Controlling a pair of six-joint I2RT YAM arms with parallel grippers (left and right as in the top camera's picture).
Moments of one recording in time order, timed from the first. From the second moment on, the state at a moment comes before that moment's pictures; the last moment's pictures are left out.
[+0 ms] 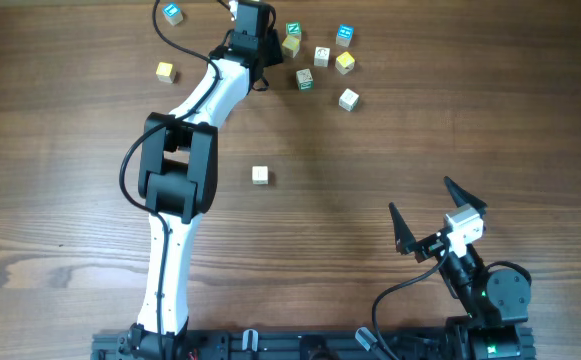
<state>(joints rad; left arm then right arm) -0.29 2.50 1.99 -0.28 -0.07 -0.45 0.08 0.02 0.01 0.02 -0.35 -0.10</state>
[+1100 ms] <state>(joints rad) -0.28 2.40 2.00 -0.59 -0.07 -0.45 0.08 0.02 0.01 0.02 -0.35 -0.10</state>
